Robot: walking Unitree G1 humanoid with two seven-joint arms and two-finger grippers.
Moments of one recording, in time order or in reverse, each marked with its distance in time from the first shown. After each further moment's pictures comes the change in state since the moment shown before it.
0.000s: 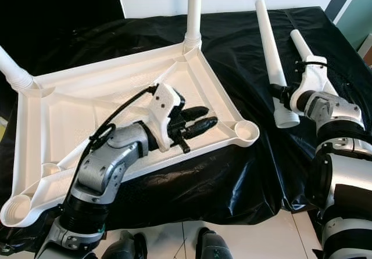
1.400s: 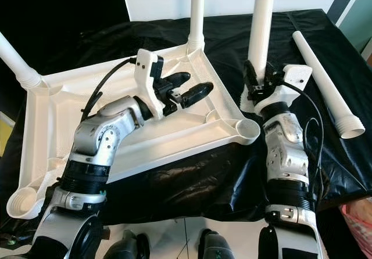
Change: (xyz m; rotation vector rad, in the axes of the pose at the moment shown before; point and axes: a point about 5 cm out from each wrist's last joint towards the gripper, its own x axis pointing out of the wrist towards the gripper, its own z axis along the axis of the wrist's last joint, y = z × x) left arm 0.007 0.054 0.025 -0.196 -0.147 0.103; right arm -0.042 0.099 -0.016 -0.009 -0.715 0.178
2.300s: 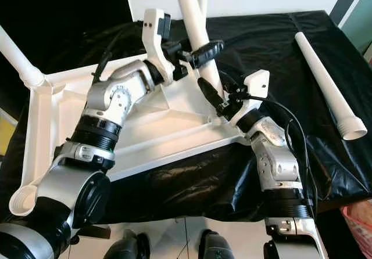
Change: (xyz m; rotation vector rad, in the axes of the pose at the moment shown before) left arm 0.041 0.033 0.037 -0.103 -0.085 0.006; right arm -0.011 0.046 -0.010 0.006 0.109 0.415
